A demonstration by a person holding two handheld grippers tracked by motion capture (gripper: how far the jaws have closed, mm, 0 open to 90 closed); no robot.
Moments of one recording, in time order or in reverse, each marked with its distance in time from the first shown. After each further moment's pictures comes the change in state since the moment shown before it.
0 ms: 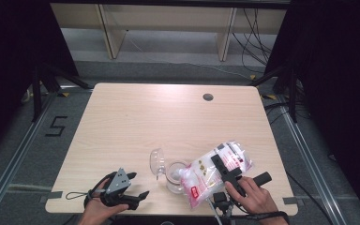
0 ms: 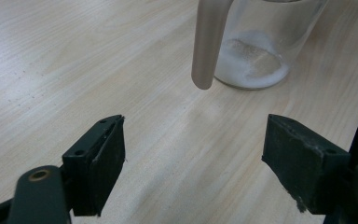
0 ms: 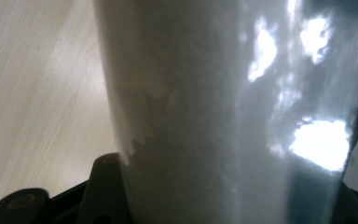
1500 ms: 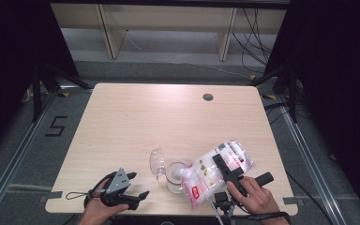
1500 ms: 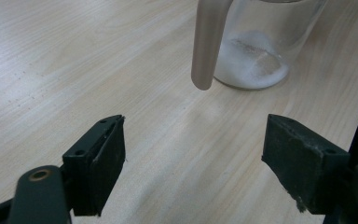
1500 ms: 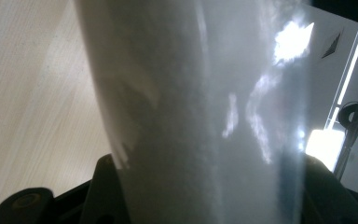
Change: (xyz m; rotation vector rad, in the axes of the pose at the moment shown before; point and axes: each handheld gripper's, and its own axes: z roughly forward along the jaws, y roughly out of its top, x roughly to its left) left arm 0.001 0.001 0.000 -0.008 -0.011 0.013; right arm -0.002 -0.003 -0.003 0.006 -0.002 0.020
